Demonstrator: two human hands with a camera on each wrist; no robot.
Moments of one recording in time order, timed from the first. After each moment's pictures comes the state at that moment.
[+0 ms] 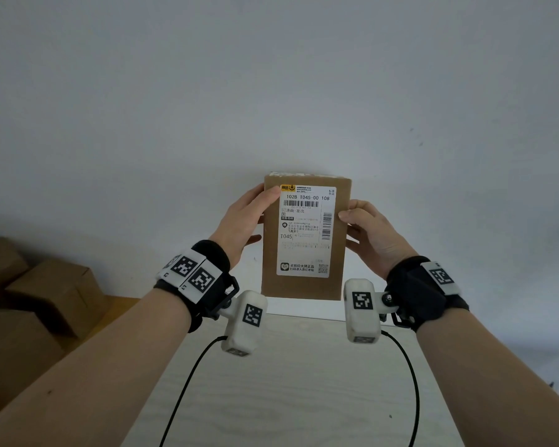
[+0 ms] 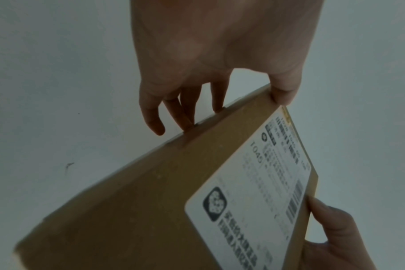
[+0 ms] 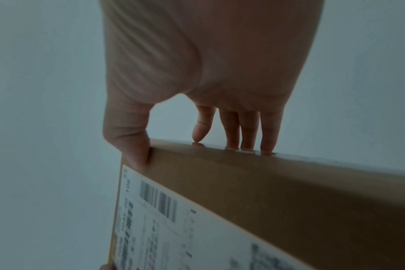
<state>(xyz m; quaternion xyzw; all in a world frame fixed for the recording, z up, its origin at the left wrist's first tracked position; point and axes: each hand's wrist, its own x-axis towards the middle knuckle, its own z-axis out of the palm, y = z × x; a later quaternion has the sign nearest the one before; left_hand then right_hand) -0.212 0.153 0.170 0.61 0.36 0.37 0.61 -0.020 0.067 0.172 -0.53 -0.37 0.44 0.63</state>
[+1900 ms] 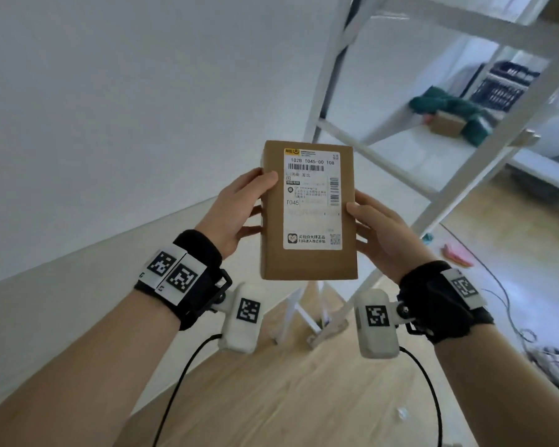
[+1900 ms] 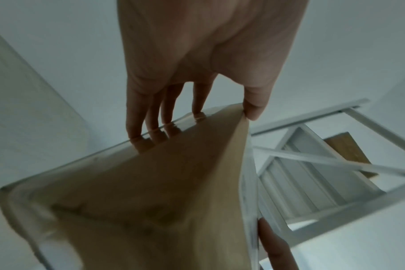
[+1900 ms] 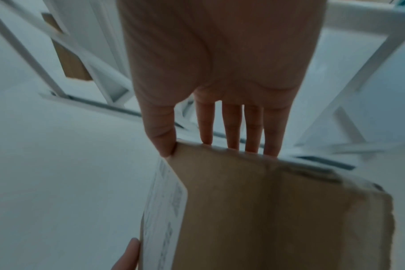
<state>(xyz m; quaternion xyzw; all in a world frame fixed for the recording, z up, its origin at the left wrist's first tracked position) -0.078 -0.148 0.125 0.64 0.18 0.04 0.75 -0.004 -0.359 0.121 -0.69 -0.12 0.23 0.68</state>
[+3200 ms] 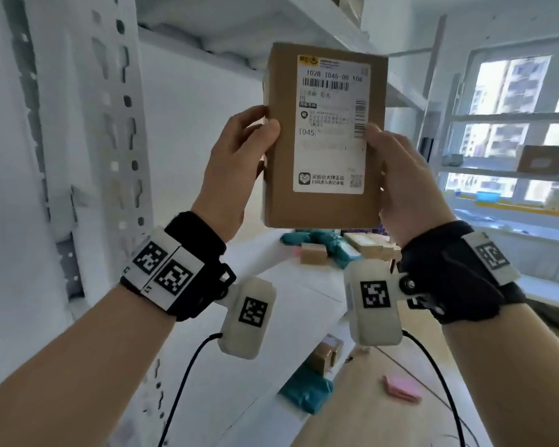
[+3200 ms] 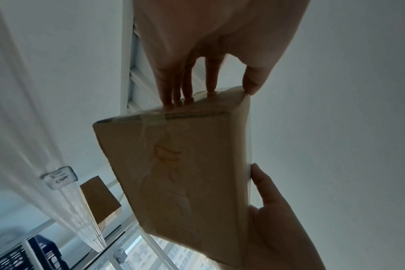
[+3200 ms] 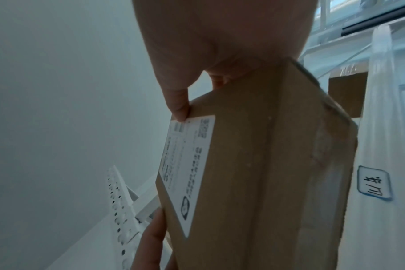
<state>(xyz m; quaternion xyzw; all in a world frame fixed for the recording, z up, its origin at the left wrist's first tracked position) 0.247 -0.587 0.364 0.64 -0.16 0.33 0.68 0.281 -0.759 0.365 -0.57 -0.22 -0.13 0.78</state>
